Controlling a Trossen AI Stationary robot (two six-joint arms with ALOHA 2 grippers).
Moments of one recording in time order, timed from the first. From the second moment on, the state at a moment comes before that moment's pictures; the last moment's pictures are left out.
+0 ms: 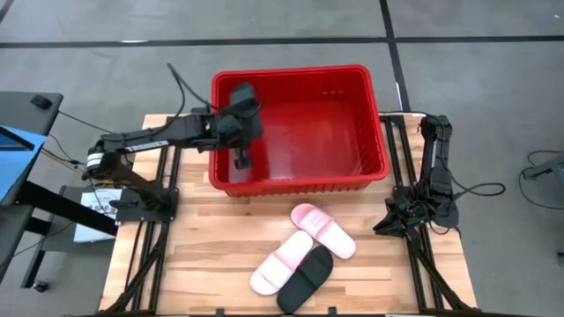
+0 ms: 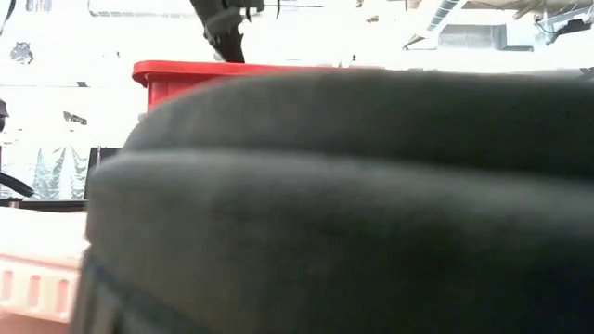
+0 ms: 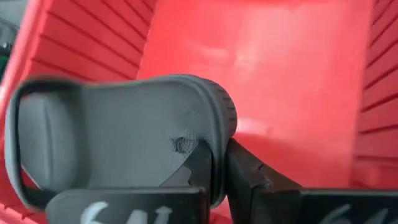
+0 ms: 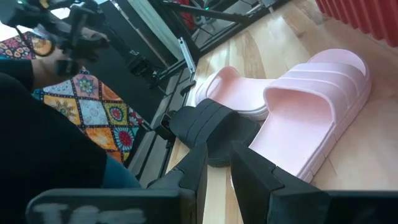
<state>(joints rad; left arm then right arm) 0.25 1.46 1.45 -0.92 -0.38 0.18 1.34 0.23 0.09 -0.23 0.97 0.93</state>
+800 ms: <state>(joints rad) 0.42 1.60 1.31 -0.91 -0.18 0.40 1.34 0.23 0.09 -0.23 0.97 0.93</state>
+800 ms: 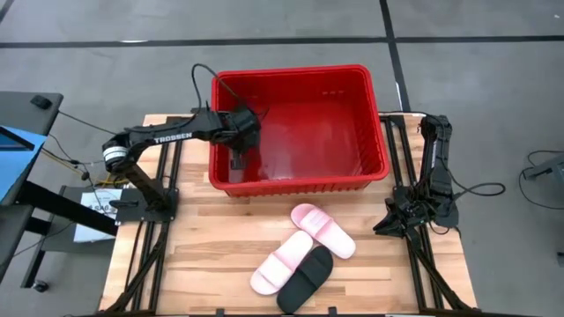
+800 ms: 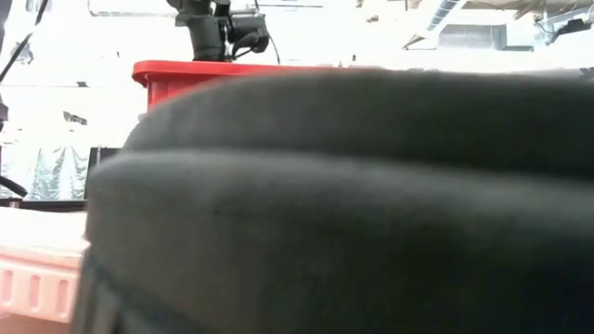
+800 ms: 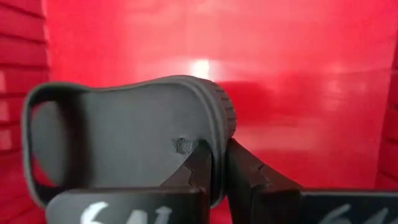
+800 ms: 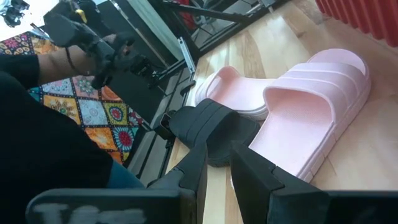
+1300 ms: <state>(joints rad) 0.44 1.60 1.26 -0.82 -0.16 0.40 1.34 0.23 0.09 -0.23 0.97 0.93</state>
